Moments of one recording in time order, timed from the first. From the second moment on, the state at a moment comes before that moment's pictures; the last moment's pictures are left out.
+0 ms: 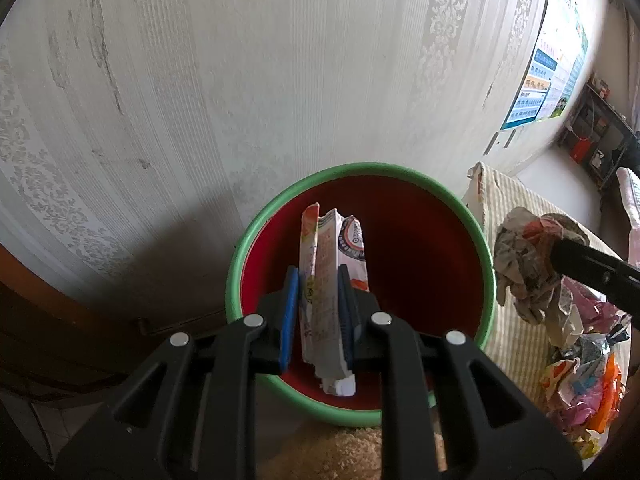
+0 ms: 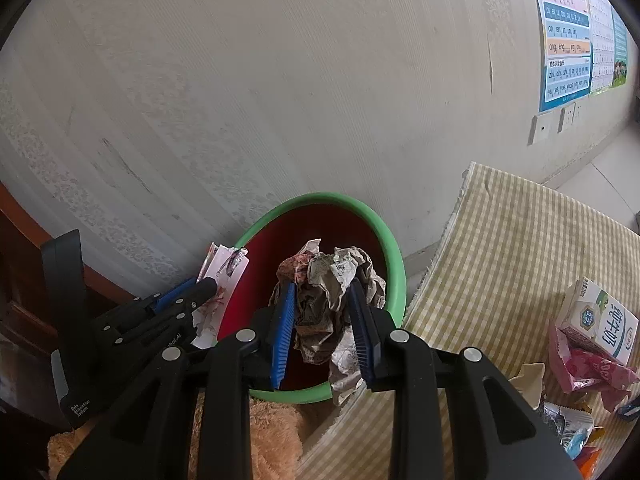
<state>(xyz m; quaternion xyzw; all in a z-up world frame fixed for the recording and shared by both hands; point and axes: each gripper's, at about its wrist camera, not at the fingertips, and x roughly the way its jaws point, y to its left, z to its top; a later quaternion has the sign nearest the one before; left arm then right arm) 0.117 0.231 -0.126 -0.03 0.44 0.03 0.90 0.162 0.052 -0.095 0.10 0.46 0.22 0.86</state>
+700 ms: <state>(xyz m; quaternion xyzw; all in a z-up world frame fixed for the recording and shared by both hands) 0.113 0.231 -0.126 -0.05 0.44 0.04 0.90 0.165 0.054 -0.088 0.13 0.44 0.24 0.86</state>
